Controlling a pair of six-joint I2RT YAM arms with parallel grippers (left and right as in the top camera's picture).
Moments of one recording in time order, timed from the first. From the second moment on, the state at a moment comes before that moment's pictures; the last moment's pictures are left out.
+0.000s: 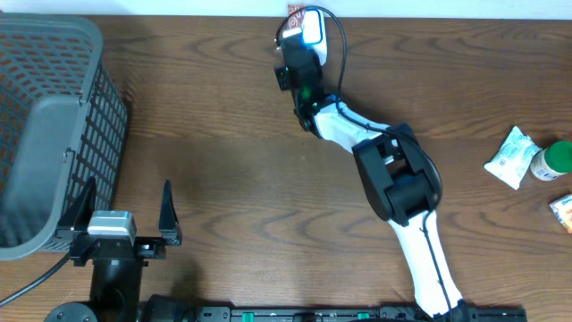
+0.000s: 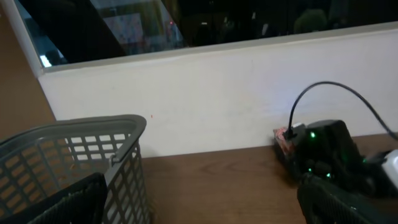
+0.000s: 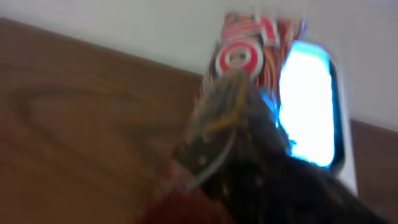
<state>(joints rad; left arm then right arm) -0.21 0.20 0.75 -0.49 -0.17 0.11 0.51 2.46 1.74 0.28 0.30 -0.01</state>
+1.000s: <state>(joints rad) -0.21 0.20 0.75 -0.61 -0.17 0.11 0.51 1.93 1.73 -0.75 0.14 0.30</state>
